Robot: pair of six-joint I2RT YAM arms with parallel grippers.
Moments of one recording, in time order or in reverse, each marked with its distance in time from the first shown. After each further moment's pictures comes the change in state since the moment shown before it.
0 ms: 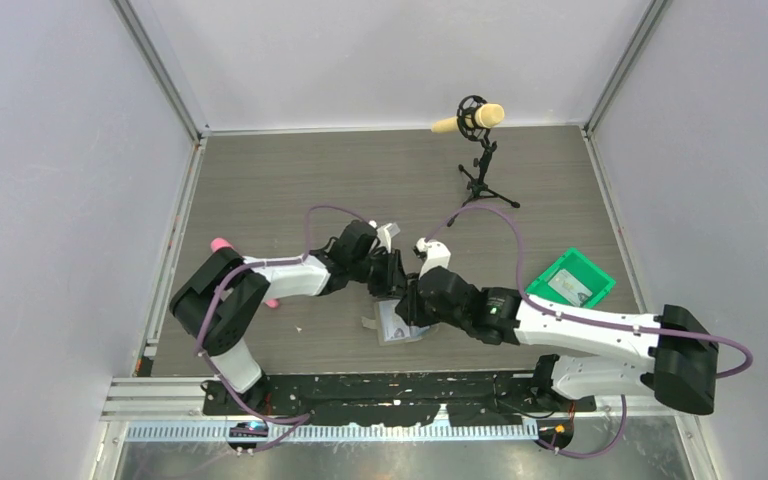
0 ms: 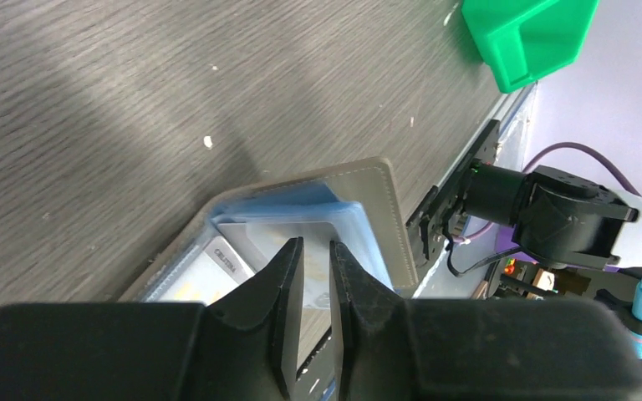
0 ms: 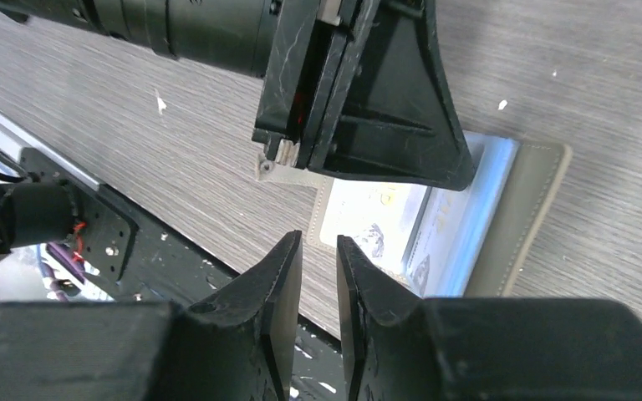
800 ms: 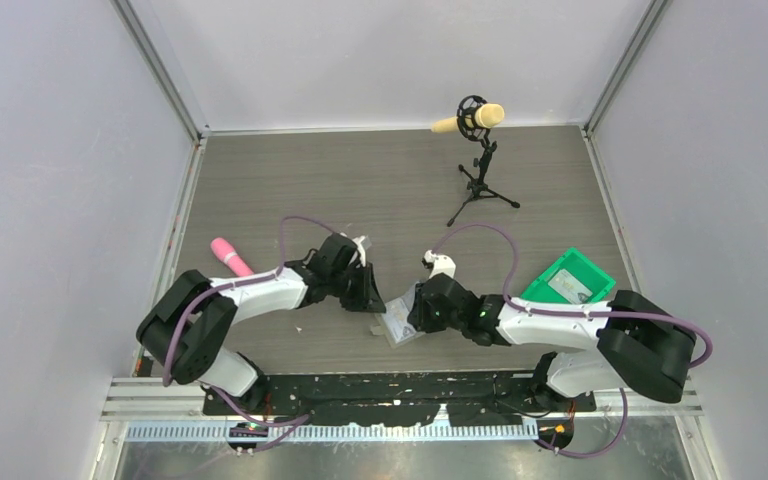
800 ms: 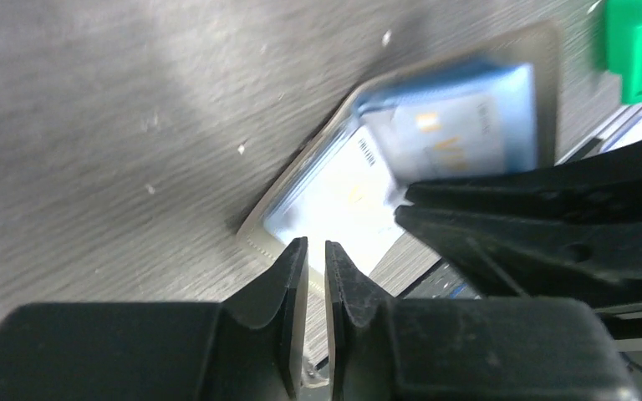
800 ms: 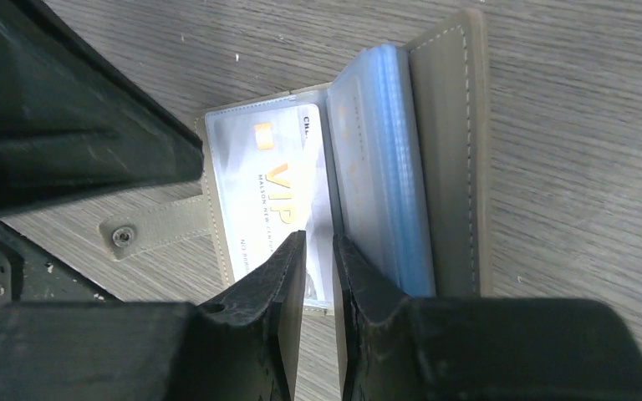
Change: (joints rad) left arm 0.042 -0.177 -0.123 -0.211 -0.173 0.043; right arm -0.101 0.177 -0.217 0.266 -0.069 0.013
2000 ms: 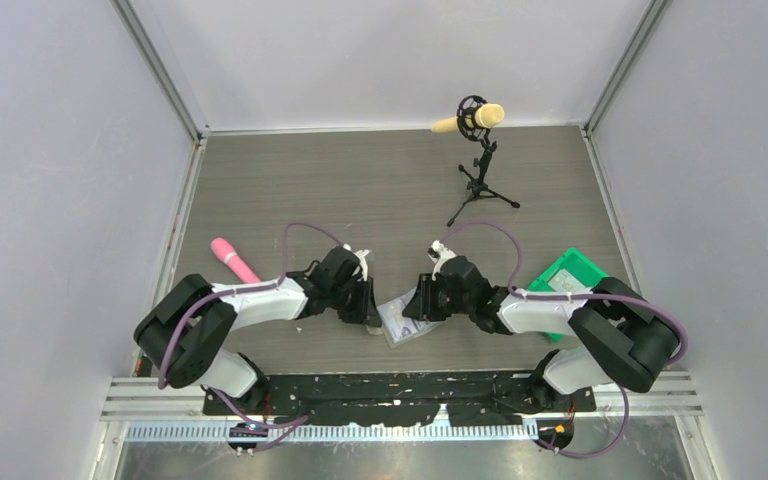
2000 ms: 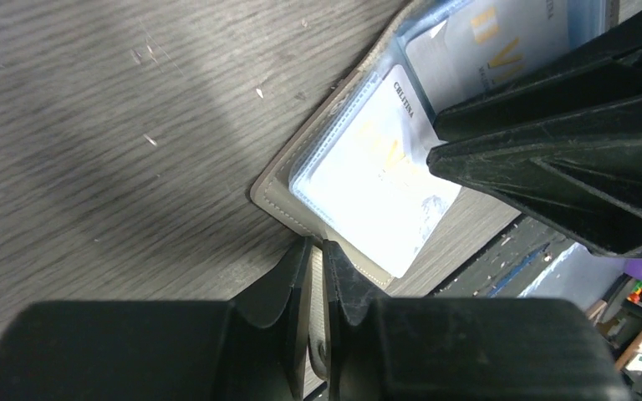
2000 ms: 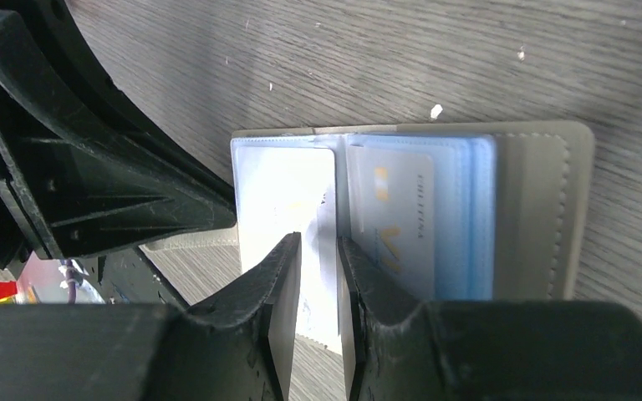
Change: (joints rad) left arm -0.051 -0.024 -0.097 0.013 -0.043 0.067; right arm -0.233 0.105 -0.078 0.303 -0.395 -0.052
